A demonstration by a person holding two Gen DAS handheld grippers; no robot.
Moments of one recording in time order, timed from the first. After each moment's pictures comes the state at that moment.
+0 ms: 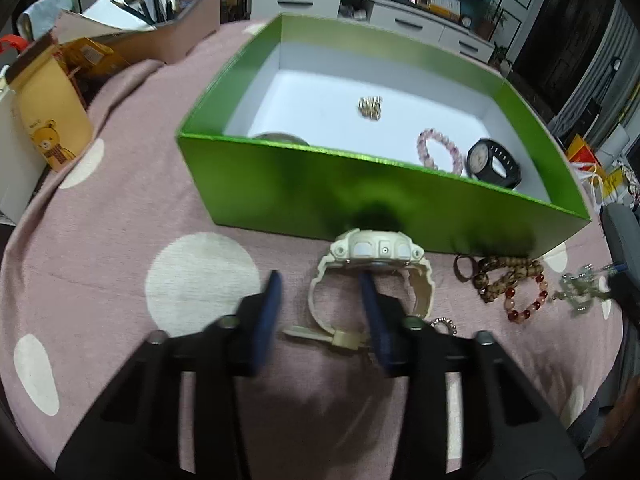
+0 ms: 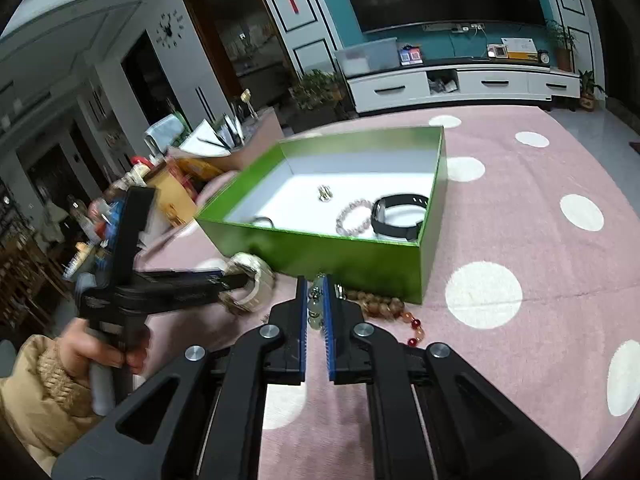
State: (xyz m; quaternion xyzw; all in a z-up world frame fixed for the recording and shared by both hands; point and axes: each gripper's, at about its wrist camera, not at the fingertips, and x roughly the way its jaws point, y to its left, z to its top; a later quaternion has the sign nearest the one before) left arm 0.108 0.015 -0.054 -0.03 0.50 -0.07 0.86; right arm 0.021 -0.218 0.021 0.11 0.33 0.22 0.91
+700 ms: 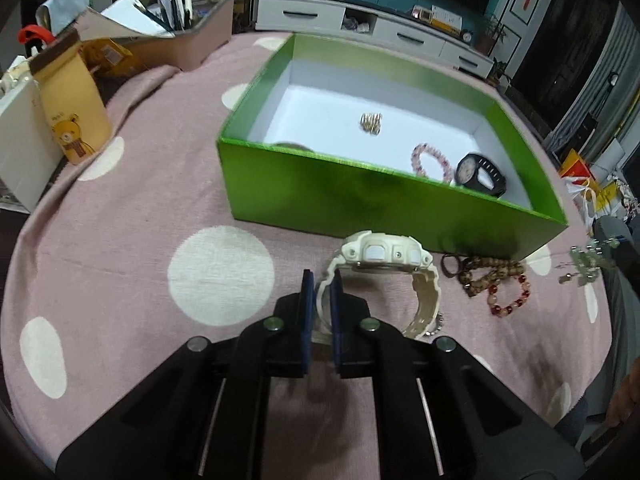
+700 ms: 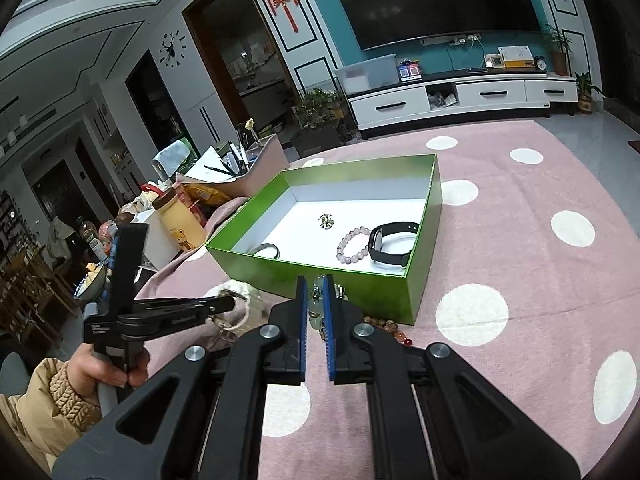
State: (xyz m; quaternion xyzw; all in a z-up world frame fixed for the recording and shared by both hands) left arm 0.080 0.030 -0.031 -0.06 0.47 -0.07 0.88; right arm 0.017 -0.230 0.040 0.13 0.31 0.22 0.92
